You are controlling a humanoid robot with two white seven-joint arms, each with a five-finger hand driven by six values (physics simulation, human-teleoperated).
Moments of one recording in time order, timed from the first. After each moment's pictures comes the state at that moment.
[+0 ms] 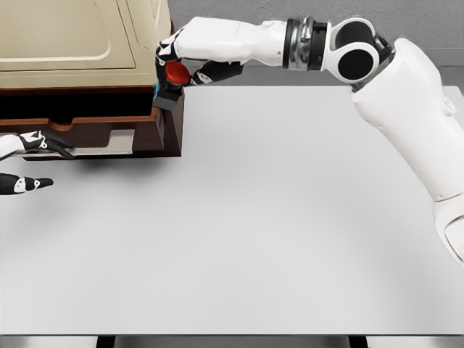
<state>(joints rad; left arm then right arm) -0.43 1.38 -0.84 -1.62 0.43 -0.60 -0.16 -1.12 -0.27 0.76 -1.19 0.16 -0.61 0.61</state>
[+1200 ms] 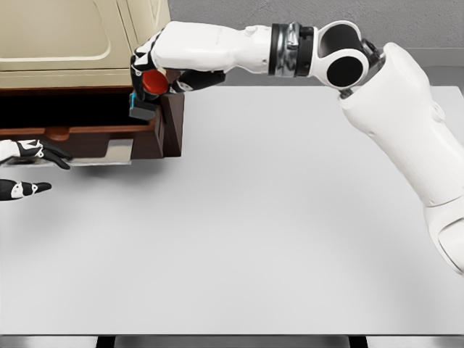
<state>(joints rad) -0.37 1.43 -0.82 -1.68 0.49 -0.60 -0.14 -1.10 -0.24 0.76 -1.28 0.16 -0.61 0.61</state>
